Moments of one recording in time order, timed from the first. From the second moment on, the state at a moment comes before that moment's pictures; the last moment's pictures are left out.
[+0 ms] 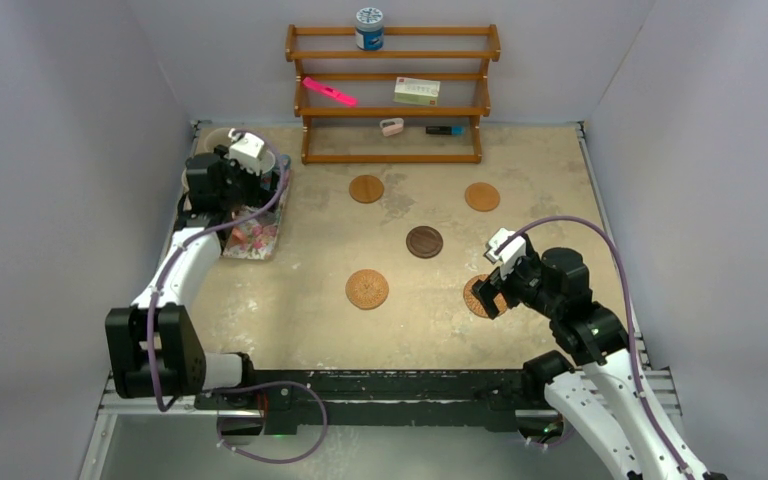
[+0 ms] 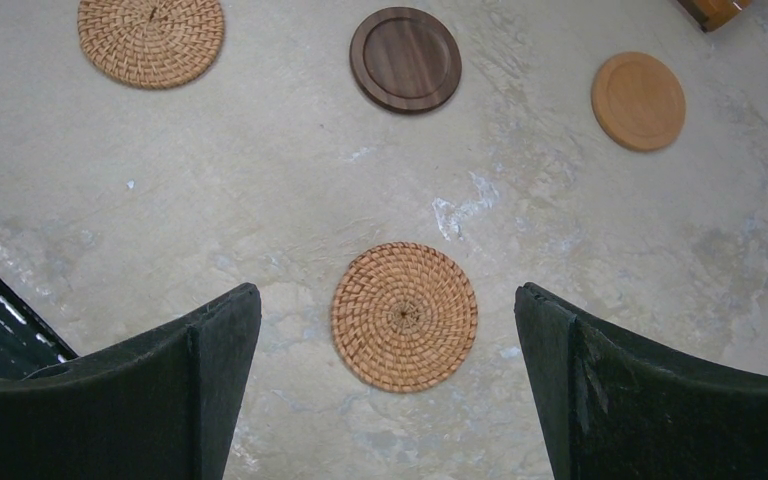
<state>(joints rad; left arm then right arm) 0.06 1.30 0.88 0.02 0.33 0.28 0.38 0.53 0.65 -0.65 -0.26 -0.35</state>
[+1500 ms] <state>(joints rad) -0.03 1.97 1.39 0.00 0.03 0.34 0.39 0.53 0.65 -0.65 -0.27 -0.36</state>
